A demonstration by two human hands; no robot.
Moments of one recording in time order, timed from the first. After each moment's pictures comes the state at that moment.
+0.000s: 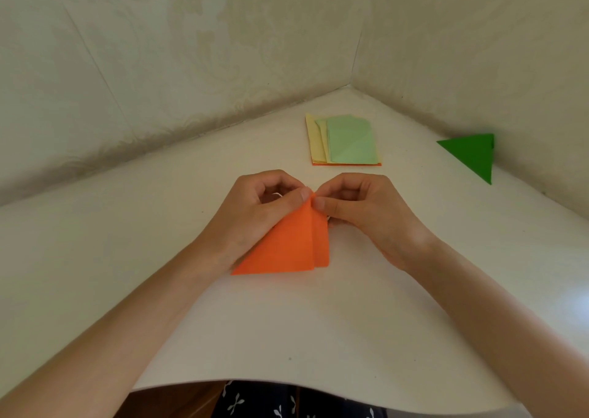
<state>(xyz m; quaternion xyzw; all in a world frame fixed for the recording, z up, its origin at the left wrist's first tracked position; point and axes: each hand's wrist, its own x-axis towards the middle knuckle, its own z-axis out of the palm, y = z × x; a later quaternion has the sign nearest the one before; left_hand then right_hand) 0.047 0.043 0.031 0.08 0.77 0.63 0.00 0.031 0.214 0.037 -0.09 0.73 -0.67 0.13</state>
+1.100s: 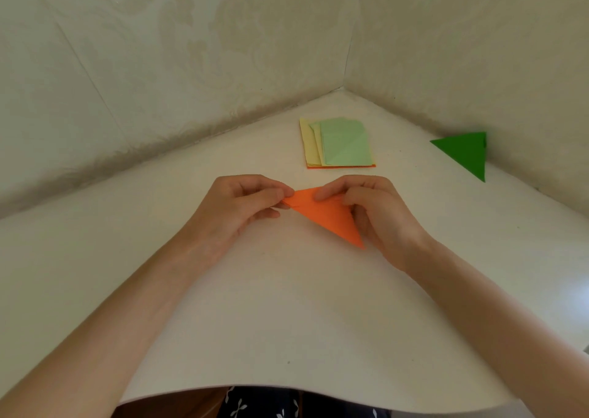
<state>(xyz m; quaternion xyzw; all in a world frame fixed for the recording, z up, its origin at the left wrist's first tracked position) 0.036 0.027 0.030 0.05 0.69 0.72 0.06 0.029 0.220 0.034 -0.06 0.72 -0.68 0.12</state>
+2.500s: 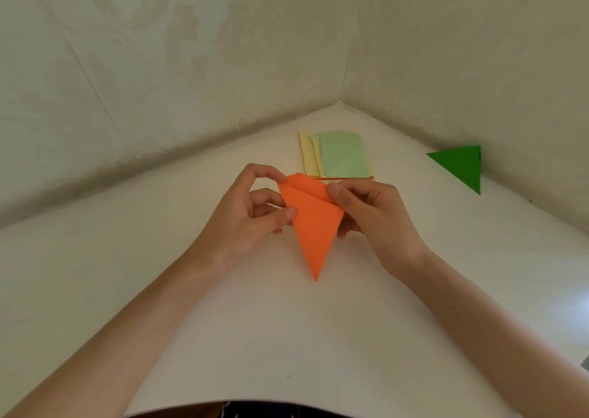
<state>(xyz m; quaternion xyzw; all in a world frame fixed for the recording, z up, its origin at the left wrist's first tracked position) 0.038 0.034 0.029 0.11 0.71 0.69 0.01 0.026 0.219 0.033 -0.09 0.74 -0.67 0.02</state>
